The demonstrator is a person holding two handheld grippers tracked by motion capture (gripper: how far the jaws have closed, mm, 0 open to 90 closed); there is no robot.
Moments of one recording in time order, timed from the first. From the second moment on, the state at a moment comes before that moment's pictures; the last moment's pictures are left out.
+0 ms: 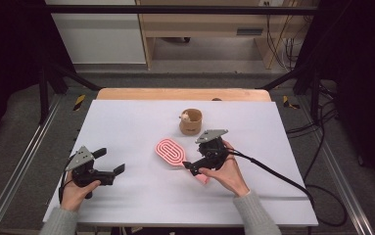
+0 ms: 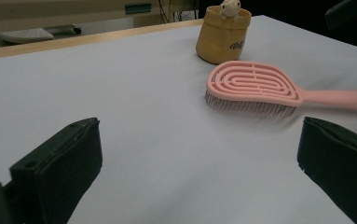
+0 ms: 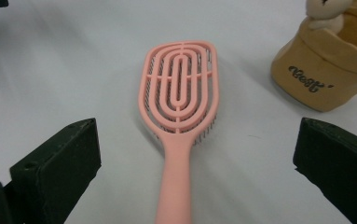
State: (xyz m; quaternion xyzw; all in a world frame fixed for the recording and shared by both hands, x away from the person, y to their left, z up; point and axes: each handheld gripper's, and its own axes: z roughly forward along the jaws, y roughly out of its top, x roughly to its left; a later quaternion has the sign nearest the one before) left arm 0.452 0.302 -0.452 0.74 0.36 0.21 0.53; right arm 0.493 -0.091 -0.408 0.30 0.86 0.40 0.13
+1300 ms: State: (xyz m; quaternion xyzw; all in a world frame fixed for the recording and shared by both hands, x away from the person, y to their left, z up) left arm 0.452 0.302 -0.452 0.74 0.36 0.21 0.53; right arm 0.510 -0.061 -0.462 0.29 0.90 0.32 0.07
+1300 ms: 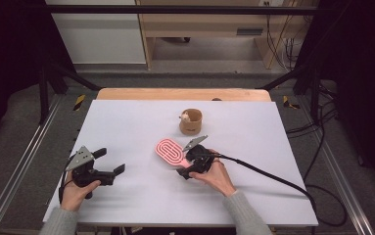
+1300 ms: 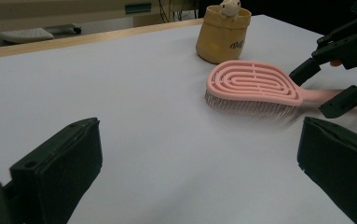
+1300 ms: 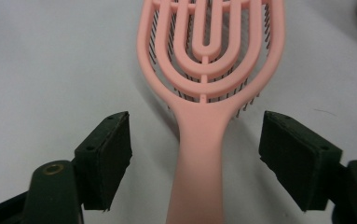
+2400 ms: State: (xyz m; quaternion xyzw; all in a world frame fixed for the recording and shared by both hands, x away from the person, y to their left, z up) left arm 0.452 0.302 -0.452 0.74 0.36 0.21 0.53; right arm 0.509 -0.061 -0.464 0.29 0.90 0.30 0.09
